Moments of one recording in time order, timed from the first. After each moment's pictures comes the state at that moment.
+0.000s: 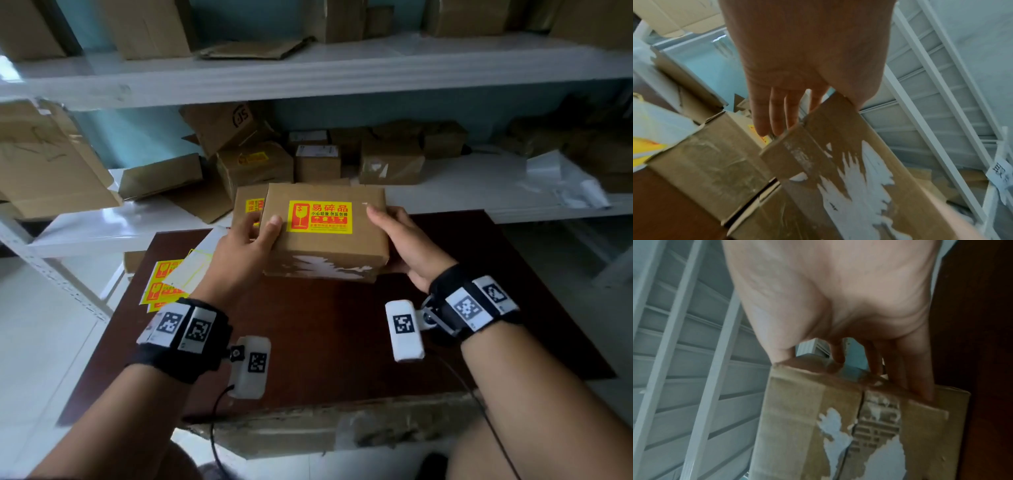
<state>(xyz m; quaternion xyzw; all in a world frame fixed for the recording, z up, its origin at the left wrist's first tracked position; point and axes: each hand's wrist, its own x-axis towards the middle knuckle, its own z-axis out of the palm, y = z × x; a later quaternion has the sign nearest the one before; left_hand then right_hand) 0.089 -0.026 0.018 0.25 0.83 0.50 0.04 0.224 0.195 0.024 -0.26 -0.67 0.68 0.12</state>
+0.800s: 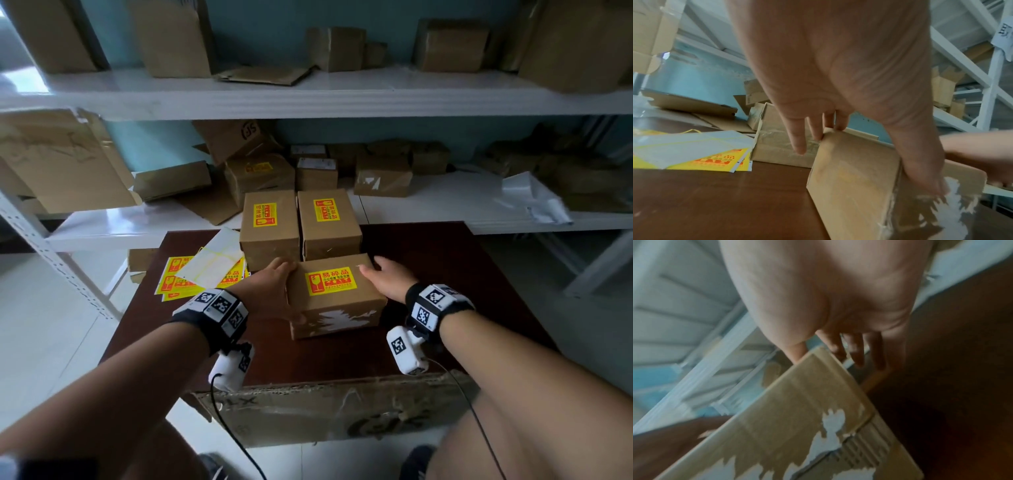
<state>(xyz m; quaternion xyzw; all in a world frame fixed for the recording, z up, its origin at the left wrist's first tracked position) 0.097 -0.038 -0.020 0.43 0.88 0.11 0.17 0.238 0.195 -0.026 -0.32 -0.87 0.36 -0.05</state>
